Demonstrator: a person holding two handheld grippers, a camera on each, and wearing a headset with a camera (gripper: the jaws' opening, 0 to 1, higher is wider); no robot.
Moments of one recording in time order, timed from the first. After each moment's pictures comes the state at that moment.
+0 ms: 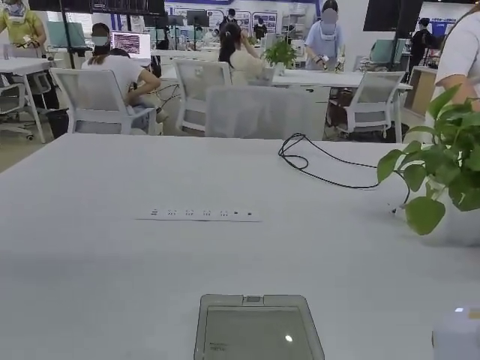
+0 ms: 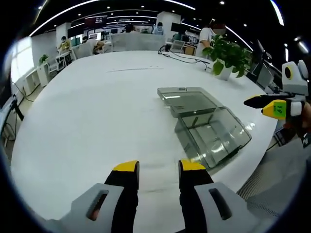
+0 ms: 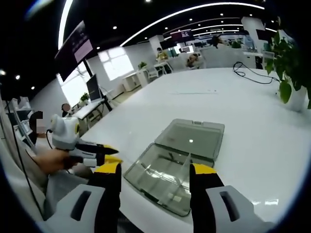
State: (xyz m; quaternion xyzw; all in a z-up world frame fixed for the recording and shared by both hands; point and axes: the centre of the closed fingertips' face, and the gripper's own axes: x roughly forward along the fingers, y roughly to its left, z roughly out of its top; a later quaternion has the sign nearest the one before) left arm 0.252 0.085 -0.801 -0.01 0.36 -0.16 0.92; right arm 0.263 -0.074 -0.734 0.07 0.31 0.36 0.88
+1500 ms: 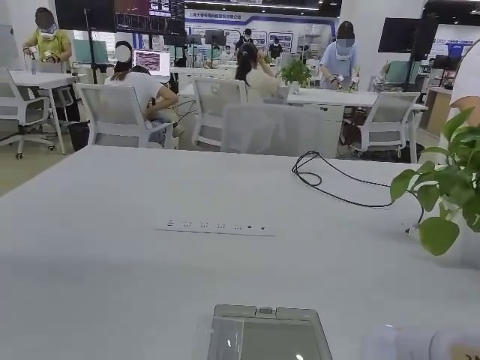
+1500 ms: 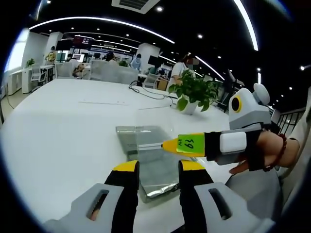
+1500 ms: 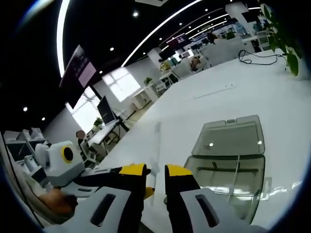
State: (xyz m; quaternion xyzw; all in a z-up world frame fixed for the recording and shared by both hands) left arm 0.246 0.013 -0.730 -0.10 0.23 -0.28 0.93; right arm 0.263 0.001 -0.719 0.21 0.28 0.38 0.86
